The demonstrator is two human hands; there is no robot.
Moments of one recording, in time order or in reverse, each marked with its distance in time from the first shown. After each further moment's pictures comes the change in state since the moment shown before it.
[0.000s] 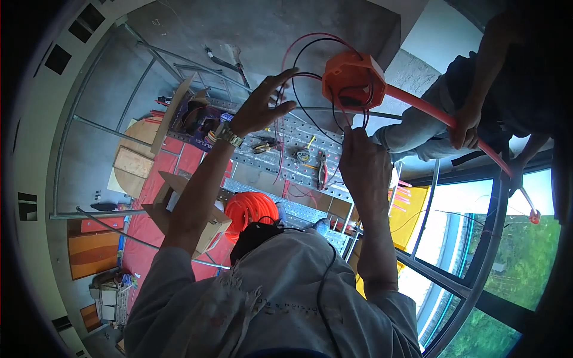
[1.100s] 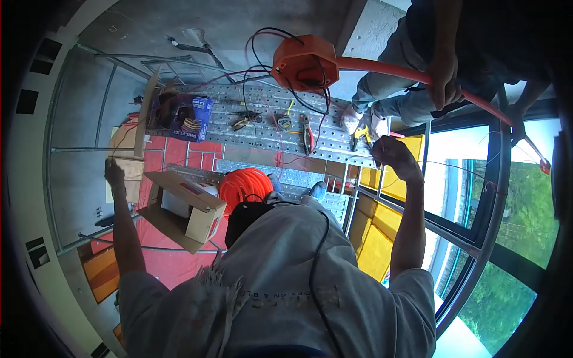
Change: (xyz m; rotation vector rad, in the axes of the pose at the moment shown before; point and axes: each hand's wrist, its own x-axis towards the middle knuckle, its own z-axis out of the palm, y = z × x) left_hand -0.380 -0.324 -0.406 1.436 0.307 -0.595; right_hand -0.076 0.251 -0.007 0.929 -0.712 0.249
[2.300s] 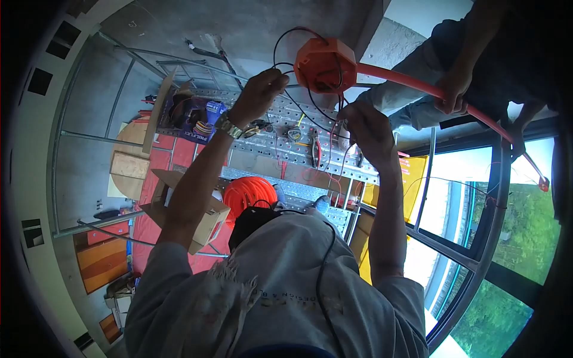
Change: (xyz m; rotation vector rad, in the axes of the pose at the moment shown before) left_hand 0.006 0.603 -0.297 -1.412 -0.304 0.678; right_hand 0.078 -0.124 0.100 -0.155 0.277 -0.270
